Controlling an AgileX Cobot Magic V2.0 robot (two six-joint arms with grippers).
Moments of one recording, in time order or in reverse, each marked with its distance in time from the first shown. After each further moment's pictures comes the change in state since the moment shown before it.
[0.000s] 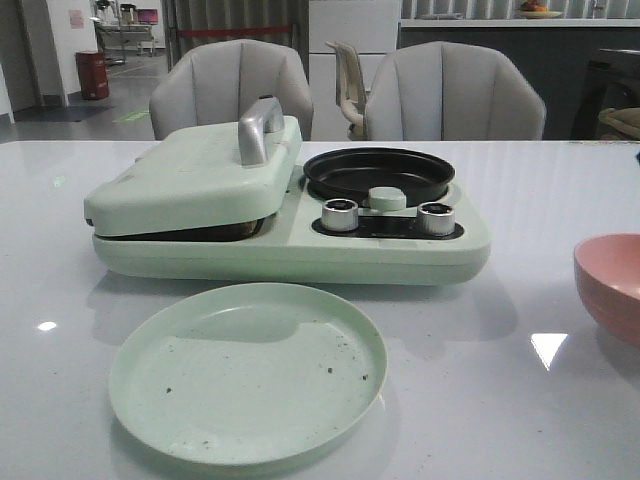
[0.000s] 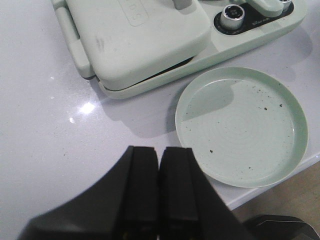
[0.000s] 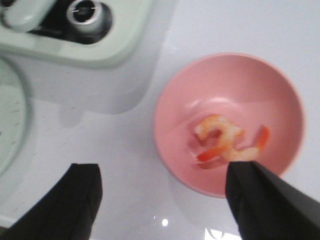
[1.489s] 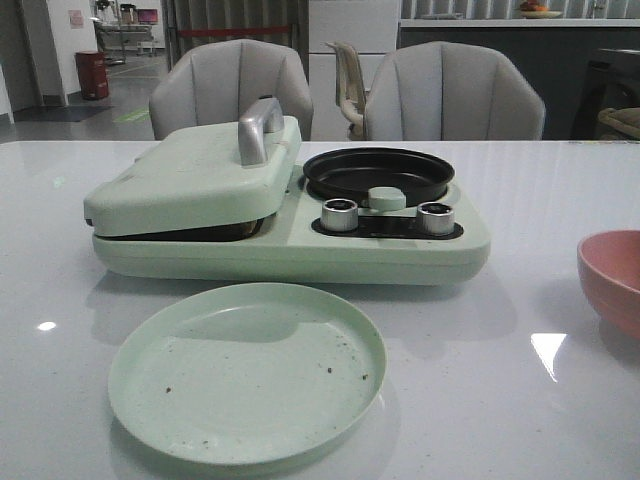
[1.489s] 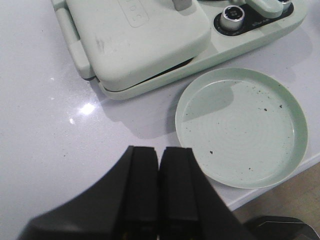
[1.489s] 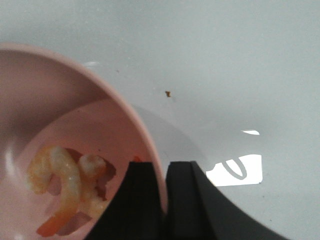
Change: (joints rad) left arm 0.000 0.000 0.000 0.000 -0.002 0.000; right arm -0.289 0.589 -0.205 -0.025 -0.022 0.000
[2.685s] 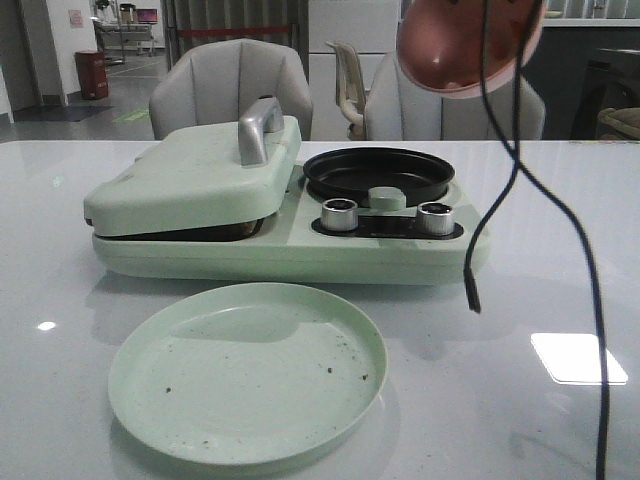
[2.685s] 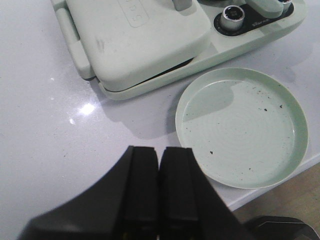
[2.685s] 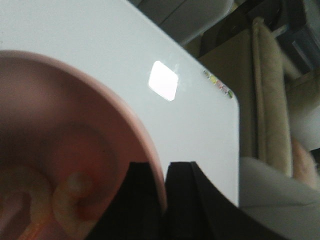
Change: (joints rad) left arm 0.000 0.000 0.000 0.000 -0.001 0.000; right arm 0.713 0.229 -0.856 -1.158 0.266 0.484
